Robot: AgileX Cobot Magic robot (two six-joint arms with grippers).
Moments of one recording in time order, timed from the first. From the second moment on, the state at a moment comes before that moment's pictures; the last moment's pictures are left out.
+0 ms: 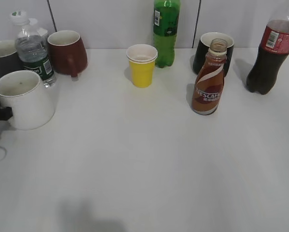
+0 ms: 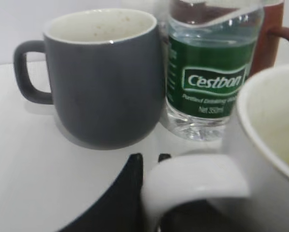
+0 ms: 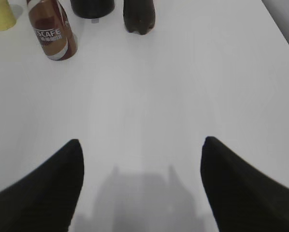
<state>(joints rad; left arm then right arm) 0.10 1.89 -0.44 0.32 -1.13 -0.04 0.06 -0.01 -0.50 0.02 1.04 0.04</state>
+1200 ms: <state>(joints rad) 0.01 1.67 -0.51 0.78 -1.07 -0.38 0.06 -0.01 -0.50 0.02 1.04 0.04</state>
